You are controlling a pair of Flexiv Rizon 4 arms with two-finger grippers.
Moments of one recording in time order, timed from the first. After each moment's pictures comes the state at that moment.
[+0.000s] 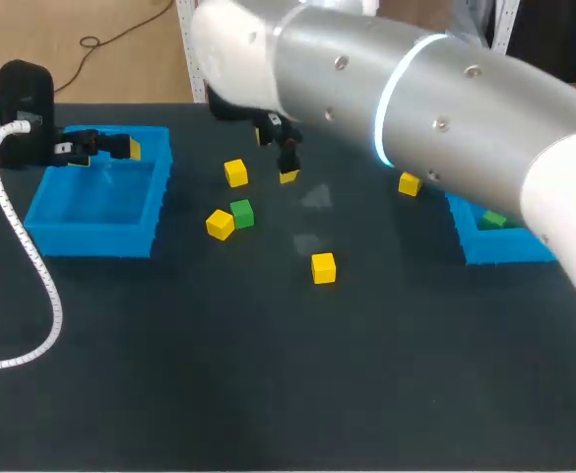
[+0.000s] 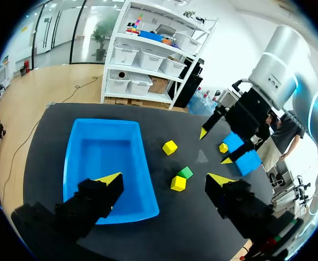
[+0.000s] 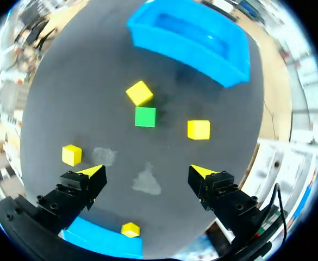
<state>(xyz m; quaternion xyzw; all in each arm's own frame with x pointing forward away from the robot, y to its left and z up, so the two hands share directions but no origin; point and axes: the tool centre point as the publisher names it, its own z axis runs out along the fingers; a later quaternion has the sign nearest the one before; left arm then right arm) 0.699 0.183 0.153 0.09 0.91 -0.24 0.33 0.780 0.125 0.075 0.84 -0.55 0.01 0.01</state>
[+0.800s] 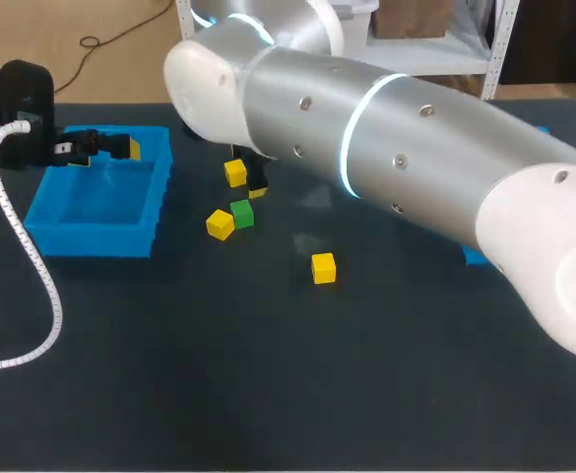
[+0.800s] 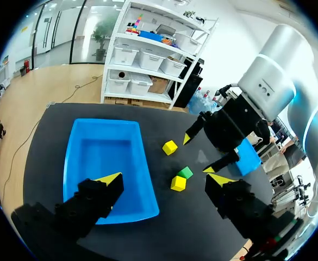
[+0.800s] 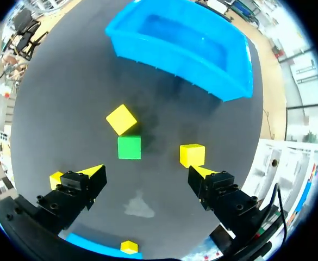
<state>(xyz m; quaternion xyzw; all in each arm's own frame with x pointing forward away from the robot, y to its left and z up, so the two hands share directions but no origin) 0.699 0.183 0.153 0.09 0.91 -0.24 0.33 0.780 0.167 0.048 0.80 -0.60 0.01 -0.02</state>
